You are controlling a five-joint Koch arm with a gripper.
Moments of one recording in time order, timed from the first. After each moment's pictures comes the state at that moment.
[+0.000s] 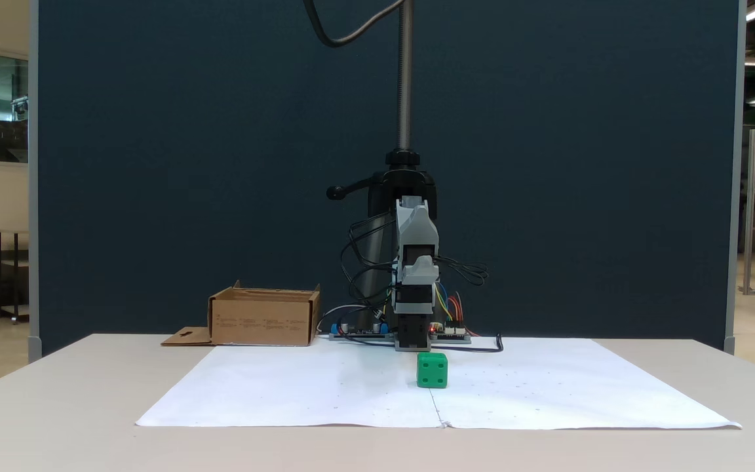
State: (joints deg) arm 0.0 129.2 175.5 -92.5 1.6
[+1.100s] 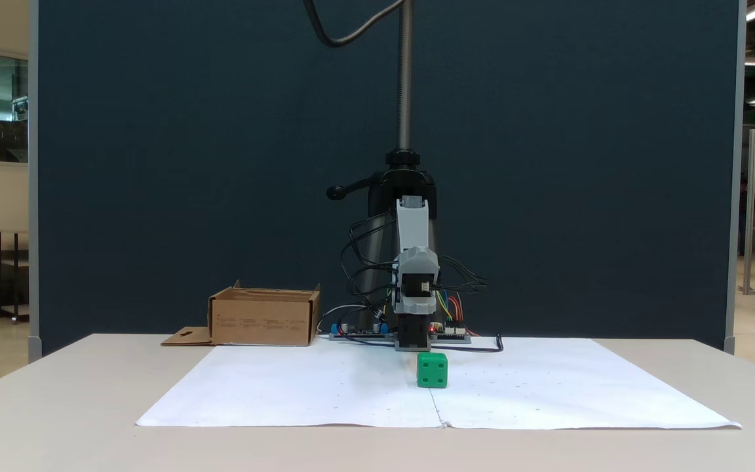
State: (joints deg) arm 0.0 129.2 175.6 -71.4 0.4
